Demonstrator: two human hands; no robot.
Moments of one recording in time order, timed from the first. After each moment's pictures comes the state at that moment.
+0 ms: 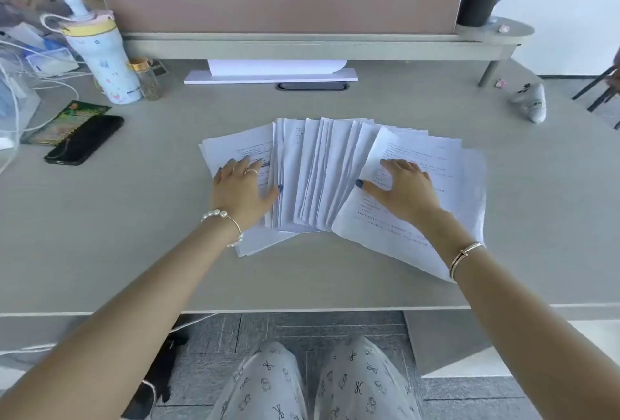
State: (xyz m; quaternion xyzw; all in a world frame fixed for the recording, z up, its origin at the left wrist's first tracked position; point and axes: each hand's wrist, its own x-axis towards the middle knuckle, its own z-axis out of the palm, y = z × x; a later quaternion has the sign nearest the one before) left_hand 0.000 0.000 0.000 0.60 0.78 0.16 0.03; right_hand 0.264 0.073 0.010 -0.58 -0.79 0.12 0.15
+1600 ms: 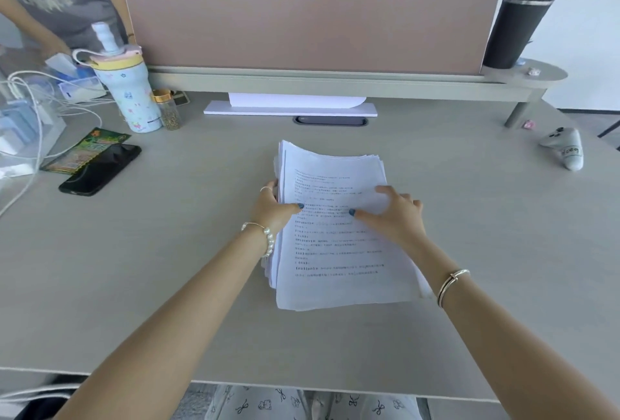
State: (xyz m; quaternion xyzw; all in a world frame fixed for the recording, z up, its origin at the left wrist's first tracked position) left_hand 0.008 0.064 0.007 0.37 0.70 0.49 0.37; right_hand 0.212 0.121 0.003 -0.63 -0.70 0.27 0.20
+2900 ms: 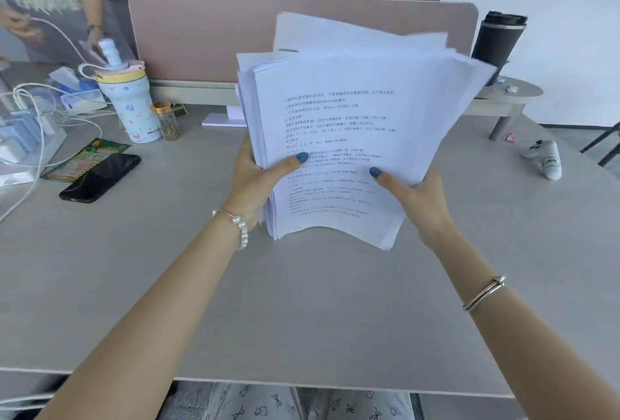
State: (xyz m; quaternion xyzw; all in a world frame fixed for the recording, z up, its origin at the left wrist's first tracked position) left_hand 0.020 0.030 0.093 0.45 0.46 0.69 0.34; right_hand 0.240 0.091 0.074 -0.40 -0.62 0.44 0.51
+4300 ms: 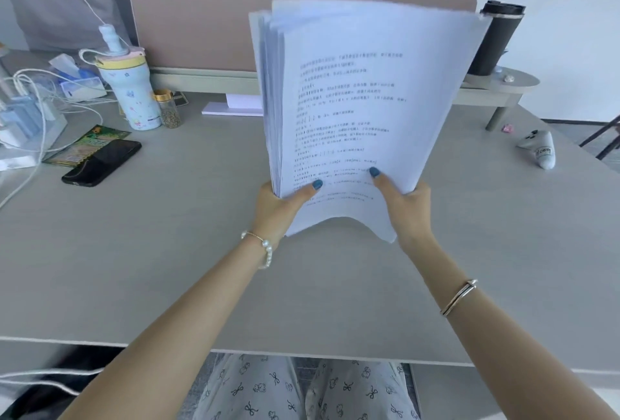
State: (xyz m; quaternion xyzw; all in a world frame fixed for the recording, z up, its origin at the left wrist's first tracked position) left_hand 0.056 0.014 0.036 0.40 0.55 0.65 0.34; right_hand 0.229 0.061 0.049 -0.45 -0.52 0.46 0.56
